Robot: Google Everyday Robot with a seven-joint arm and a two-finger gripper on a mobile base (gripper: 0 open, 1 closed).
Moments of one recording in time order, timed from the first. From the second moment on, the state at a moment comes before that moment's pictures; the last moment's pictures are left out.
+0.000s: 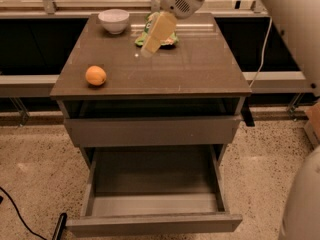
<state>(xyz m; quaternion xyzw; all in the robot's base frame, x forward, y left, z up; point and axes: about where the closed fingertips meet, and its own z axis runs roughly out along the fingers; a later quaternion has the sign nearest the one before) 0.668 0.008 0.992 -0.64 0.68 0.10 0.36</state>
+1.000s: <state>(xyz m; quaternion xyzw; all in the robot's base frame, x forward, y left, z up) 0.712 0.057 0.943 -0.61 0.64 0.18 0.43</state>
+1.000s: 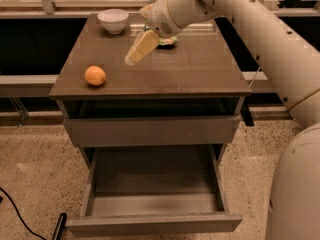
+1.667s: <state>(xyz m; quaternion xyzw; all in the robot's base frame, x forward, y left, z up) 0.724 0.122 0.899 -0.59 0.60 0.24 0.49</state>
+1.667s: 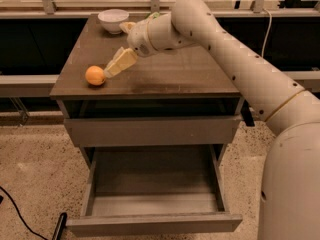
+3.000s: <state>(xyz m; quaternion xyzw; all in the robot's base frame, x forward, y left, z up) 0.713 0.200 0.847 -0.61 0.58 0.30 0.46</state>
